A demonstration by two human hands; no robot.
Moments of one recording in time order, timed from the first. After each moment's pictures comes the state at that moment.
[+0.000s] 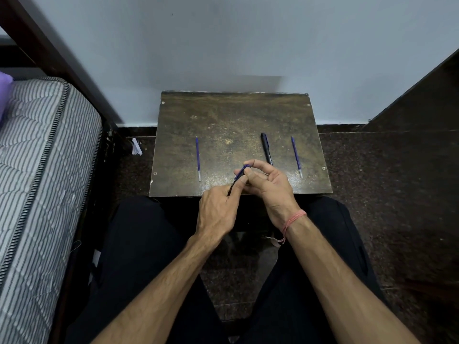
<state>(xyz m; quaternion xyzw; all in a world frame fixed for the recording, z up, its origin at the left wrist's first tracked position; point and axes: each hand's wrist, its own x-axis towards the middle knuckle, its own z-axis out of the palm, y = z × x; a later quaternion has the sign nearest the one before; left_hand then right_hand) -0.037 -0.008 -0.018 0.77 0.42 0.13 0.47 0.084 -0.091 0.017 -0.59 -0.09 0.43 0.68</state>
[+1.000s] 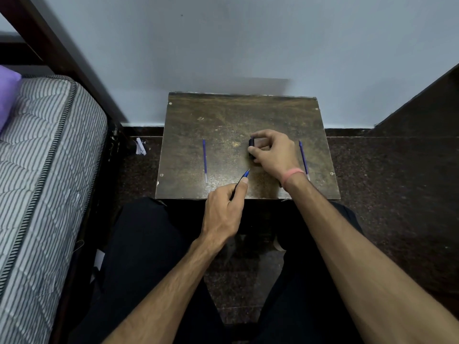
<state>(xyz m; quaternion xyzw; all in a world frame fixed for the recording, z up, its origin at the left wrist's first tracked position) -0.039 -0.006 -0.012 0.74 0.38 0.18 0.53 0.150 -0.025 0.021 -0.84 -0.23 0.24 0.44</state>
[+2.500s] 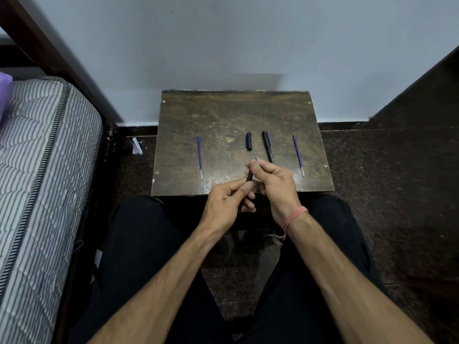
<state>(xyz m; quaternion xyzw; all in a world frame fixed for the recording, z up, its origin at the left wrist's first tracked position) -0.034 -0.009 -0.008 0.57 0.34 0.11 0.74 0.085 -0.090 0.017 -0.62 -0.06 0.41 0.67</state>
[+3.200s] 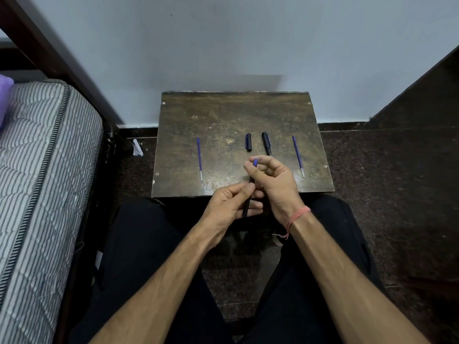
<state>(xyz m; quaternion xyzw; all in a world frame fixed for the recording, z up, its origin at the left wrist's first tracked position) -0.038 -0.010 -0.012 0.43 0.29 0.06 0.85 0.094 -0.090 0.002 -0.61 -0.09 0.39 0.68</state>
